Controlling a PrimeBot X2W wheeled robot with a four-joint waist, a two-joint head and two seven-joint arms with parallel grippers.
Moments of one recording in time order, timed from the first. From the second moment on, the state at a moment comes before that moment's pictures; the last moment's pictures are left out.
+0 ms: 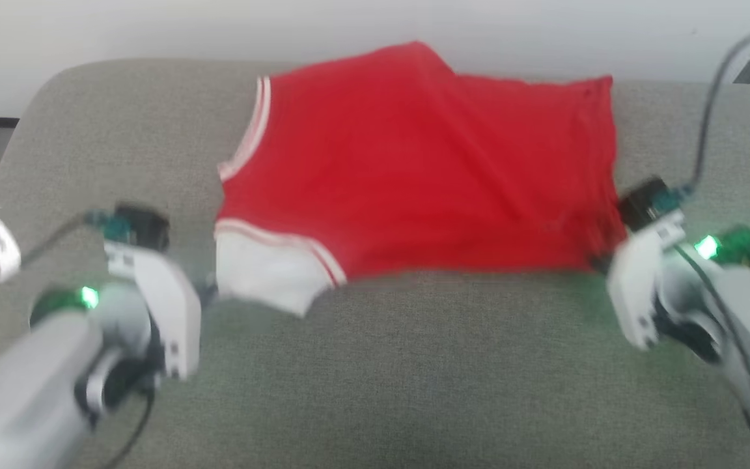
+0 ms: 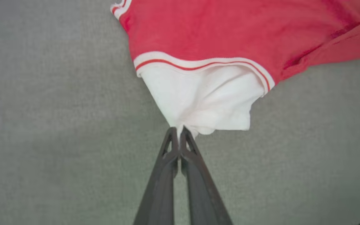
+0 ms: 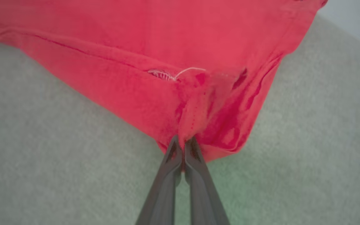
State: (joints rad) left arm -0.67 0.70 -0.85 0.32 -1.09 0.09 0.38; right arm -0.74 -0.50 0.77 0.64 0.72 0.13 0.35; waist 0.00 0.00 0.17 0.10
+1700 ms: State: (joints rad) left arm -0.93 0.69 -0.88 0.41 -0.92 0.01 0.48; right arm -0.60 -0.43 0.42 0.44 0.55 0.13 0.54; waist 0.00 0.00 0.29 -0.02
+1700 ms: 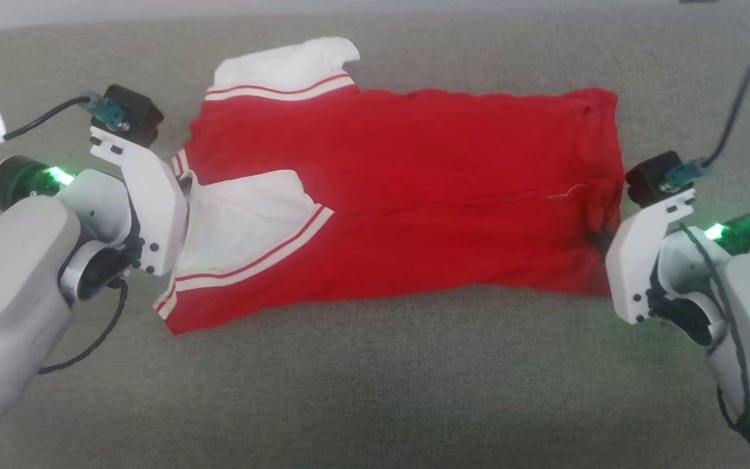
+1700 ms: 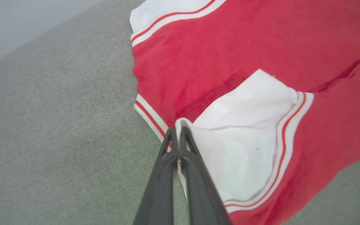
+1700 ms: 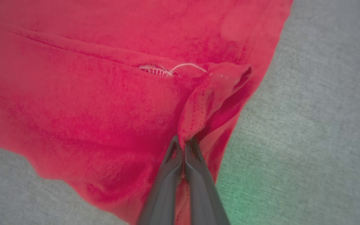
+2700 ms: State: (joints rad) left arm -0.98 0.61 -0.88 0.58 -1.04 0.02 0.65; right arm -0.52 -0.35 0.20 0.26 0.39 0.13 0.43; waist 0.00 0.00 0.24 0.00
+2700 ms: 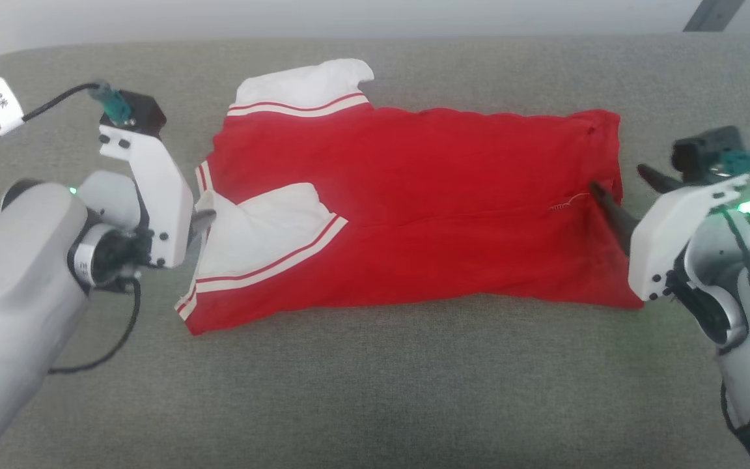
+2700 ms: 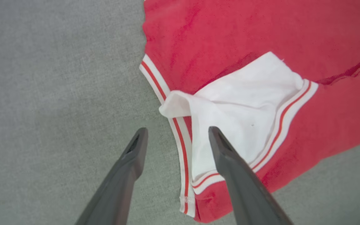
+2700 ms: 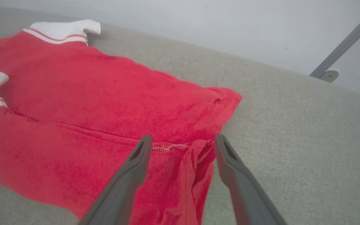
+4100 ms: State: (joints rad) left arm -0.77 0.66 -0.84 0.54 -1.20 0.10 0.71; right arm -0.29 -0.10 -0.10 0.03 0.21 0.13 0.68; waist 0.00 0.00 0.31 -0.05
